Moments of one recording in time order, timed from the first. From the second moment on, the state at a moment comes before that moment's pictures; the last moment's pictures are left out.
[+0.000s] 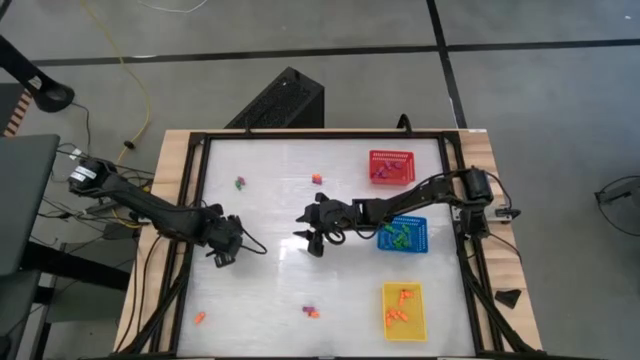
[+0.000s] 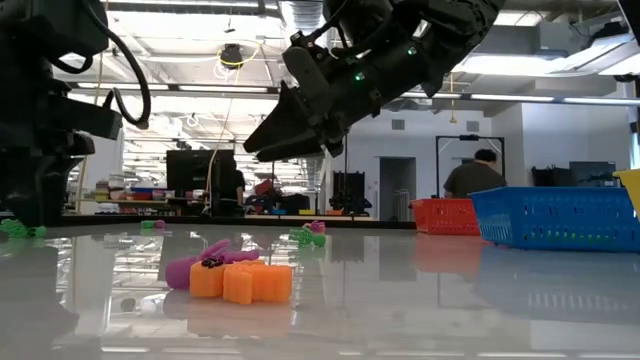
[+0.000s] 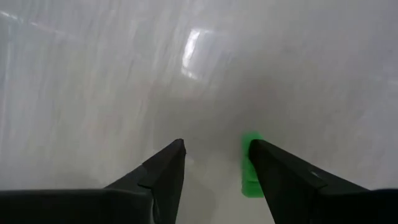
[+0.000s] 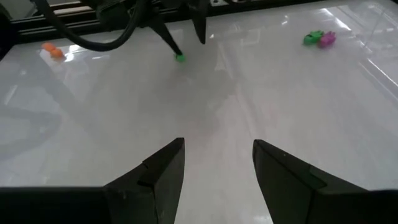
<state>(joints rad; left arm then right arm) -0.36 1.10 0.48 -0.79 -0.20 -0.67 0.06 1.89 1.14 0.31 0.10 0.17</state>
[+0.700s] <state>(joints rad) -0.38 1.10 0.45 -0.74 -0.11 -0.57 0.07 1.89 1.14 0.27 0.10 0.18</state>
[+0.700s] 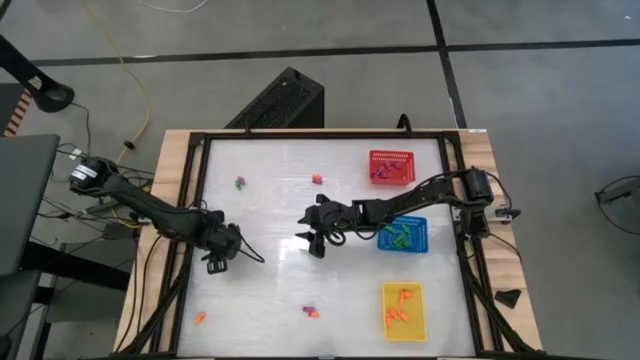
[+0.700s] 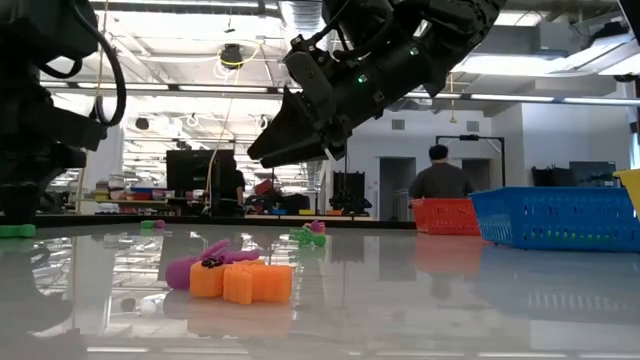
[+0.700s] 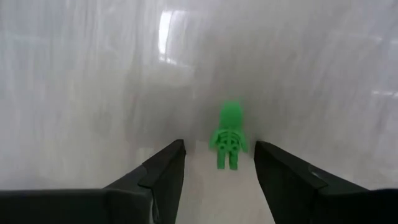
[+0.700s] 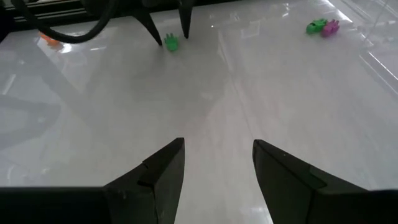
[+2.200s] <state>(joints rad) -0.38 1.10 0.51 0.28 0.09 0.08 0.22 1.62 1.14 0.02 0.08 0.12</state>
